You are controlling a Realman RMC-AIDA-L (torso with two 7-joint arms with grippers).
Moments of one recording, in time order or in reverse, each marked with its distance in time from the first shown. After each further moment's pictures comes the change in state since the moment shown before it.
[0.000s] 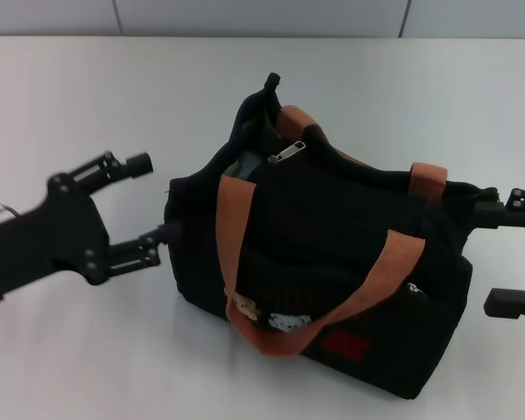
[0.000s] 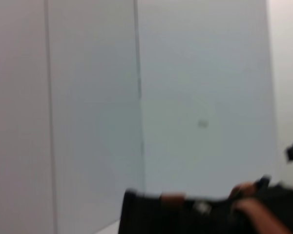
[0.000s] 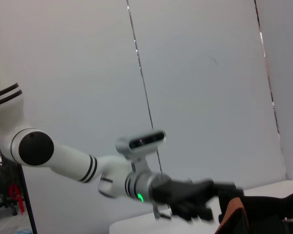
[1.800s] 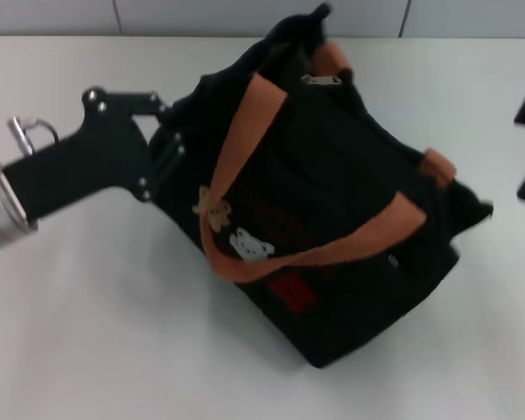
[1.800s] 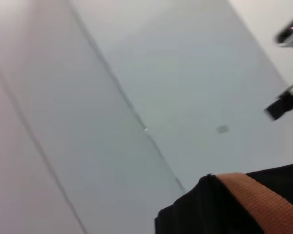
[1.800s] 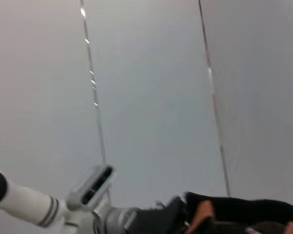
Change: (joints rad) left arm -0.139 -0.019 0.069 -0.109 -0.177 -0.110 0.581; right arm 0.023 -0.002 0.073 -0.119 0.141 0.074 0.148
